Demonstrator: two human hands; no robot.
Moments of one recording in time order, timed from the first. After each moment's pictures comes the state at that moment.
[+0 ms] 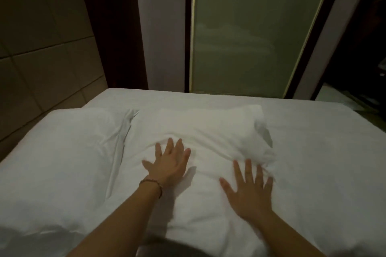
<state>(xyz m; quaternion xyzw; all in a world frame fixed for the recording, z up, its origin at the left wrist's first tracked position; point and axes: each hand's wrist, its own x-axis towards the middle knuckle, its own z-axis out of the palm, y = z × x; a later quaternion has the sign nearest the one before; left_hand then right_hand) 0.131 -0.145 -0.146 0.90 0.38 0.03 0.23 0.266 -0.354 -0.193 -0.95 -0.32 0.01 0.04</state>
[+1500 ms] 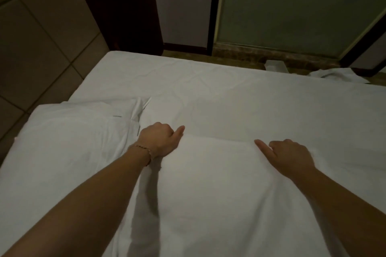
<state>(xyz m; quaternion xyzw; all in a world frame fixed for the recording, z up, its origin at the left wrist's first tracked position) 0.269 0.171 -0.115 0.92 0.37 -0.07 0.14 0.523 -0.099 -0.122 -0.90 -0.43 0.04 -0.06</state>
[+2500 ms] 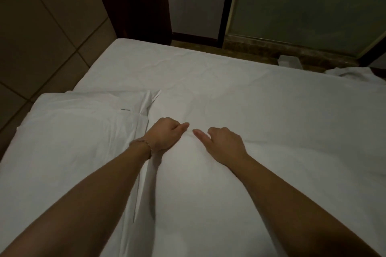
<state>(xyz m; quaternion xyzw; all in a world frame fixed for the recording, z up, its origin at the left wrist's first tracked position) 0.260 0.218 -0.158 0.85 0.37 0.00 0.37 0.402 0.066 -0.140 -0.84 -0.51 0.17 0.07</state>
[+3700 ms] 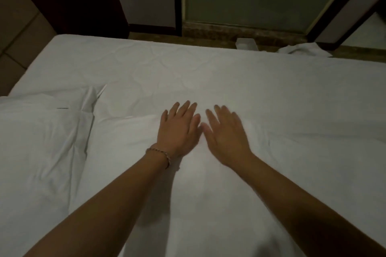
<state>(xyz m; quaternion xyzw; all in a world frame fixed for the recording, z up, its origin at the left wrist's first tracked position) 0.403 0.023 -0.134 0.93 0.30 0.03 0.21 0.506 -0.107 -0.131 -0.87 -0.48 0.04 0.11</state>
